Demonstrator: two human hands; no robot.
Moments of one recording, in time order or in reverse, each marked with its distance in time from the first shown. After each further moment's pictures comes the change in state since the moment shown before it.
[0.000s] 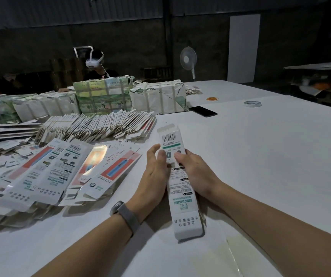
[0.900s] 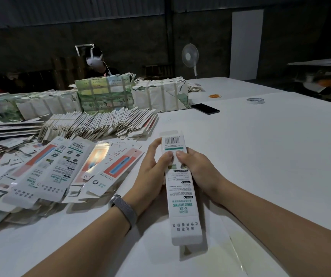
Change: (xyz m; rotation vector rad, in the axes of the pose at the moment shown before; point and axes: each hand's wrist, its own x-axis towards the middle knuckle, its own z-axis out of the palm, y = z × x) left_hand 0.001 0.006 -0.011 -0.179 -0.043 -0.027; right_hand -0.002 0.006 -0.003 0.122 -0.050 -0.018
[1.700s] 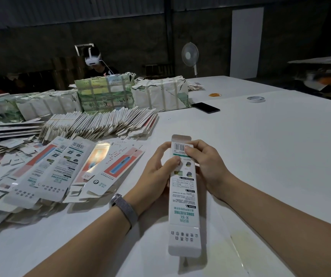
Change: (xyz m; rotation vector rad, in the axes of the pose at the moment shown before) left_hand 0.000 -0.005 -0.002 -0.019 -0.188 -0.029; right_hand 0.010 0.004 -0.010 0.162 0.218 -0.004
